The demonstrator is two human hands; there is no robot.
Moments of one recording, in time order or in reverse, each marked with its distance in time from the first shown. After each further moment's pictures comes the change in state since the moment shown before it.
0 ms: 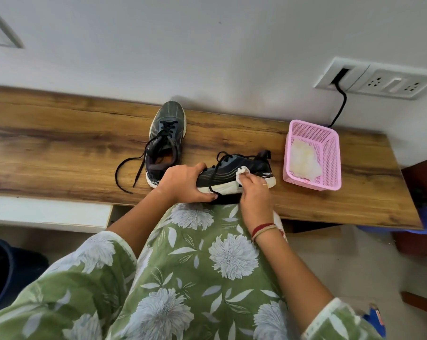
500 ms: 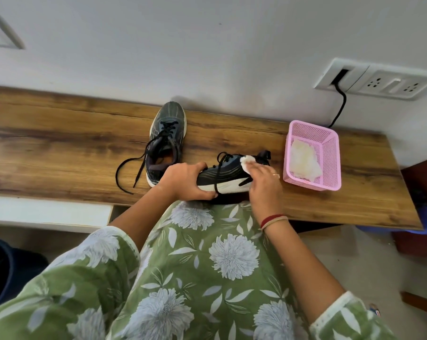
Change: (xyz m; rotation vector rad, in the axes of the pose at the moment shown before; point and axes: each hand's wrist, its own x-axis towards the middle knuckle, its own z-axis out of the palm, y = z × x) left_hand 0.005 -0.002 -0.002 -0.076 -0.043 0.012; right_hand 0.015 0.004 -0.020 -0.032 0.082 -0.073
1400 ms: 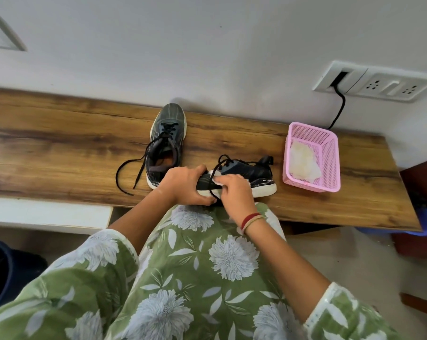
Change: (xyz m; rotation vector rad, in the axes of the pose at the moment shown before) left_hand -0.006 0.005 -0.001 0.062 0.002 -0.005; right_hand 0.003 -0.042 0.018 0.217 -0.276 0.021
